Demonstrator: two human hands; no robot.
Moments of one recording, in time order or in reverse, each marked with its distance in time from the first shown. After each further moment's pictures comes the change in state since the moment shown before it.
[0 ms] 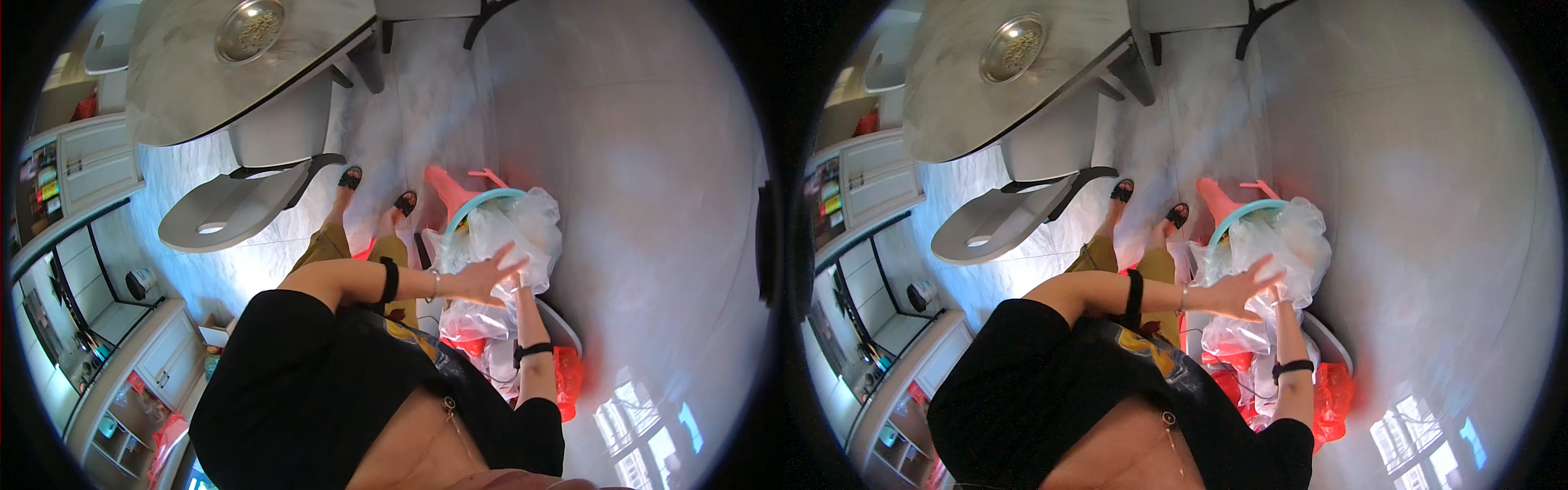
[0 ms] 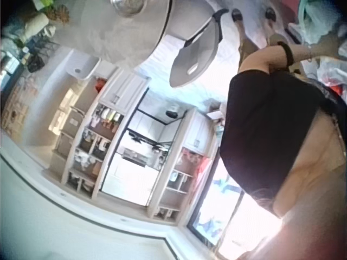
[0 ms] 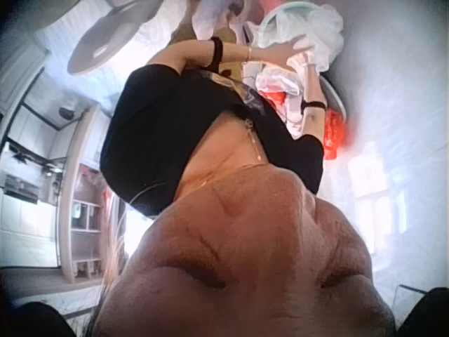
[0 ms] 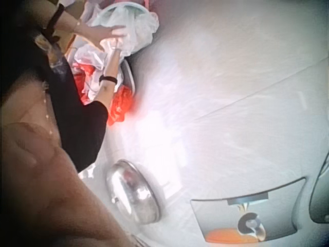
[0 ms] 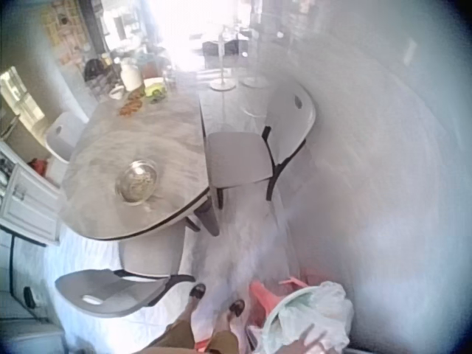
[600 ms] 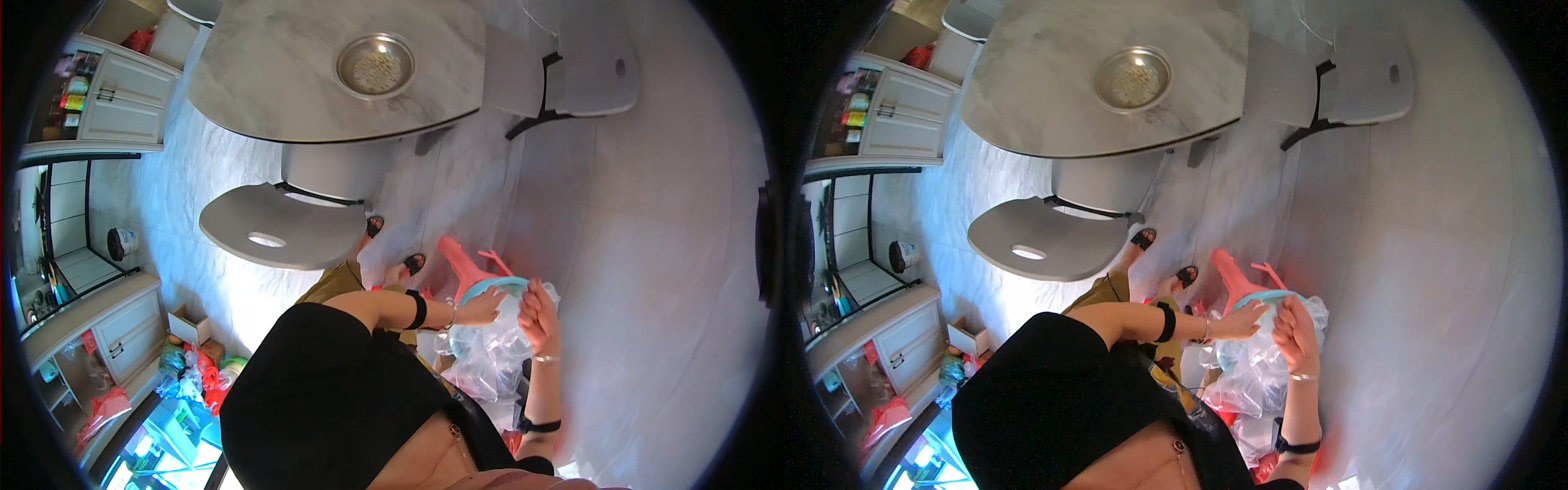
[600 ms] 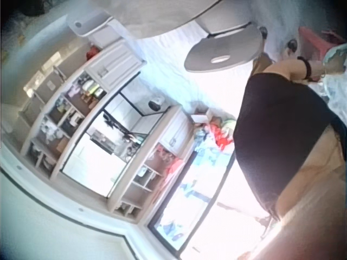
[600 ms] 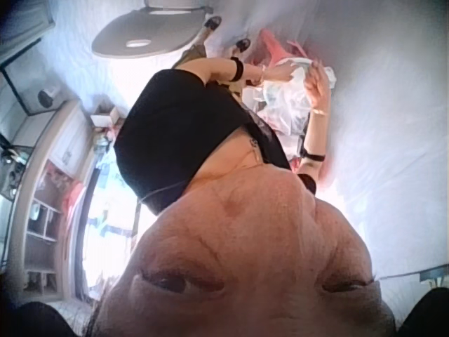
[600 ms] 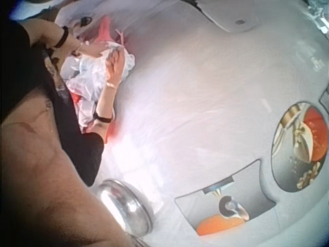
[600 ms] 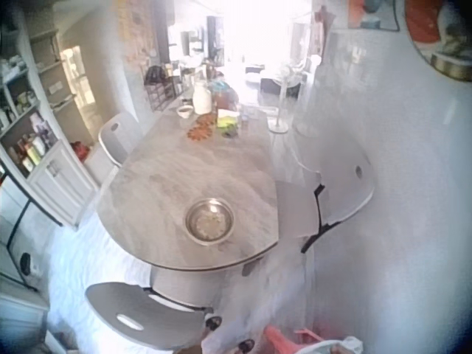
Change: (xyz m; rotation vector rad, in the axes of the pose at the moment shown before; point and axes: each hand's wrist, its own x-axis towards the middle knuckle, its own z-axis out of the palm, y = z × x) left_hand -0.024 -0.063 -0.057 -0.103 0.385 -0.200; right_hand 0.004 -0.269 -0.153 1.679 -0.596 0.389
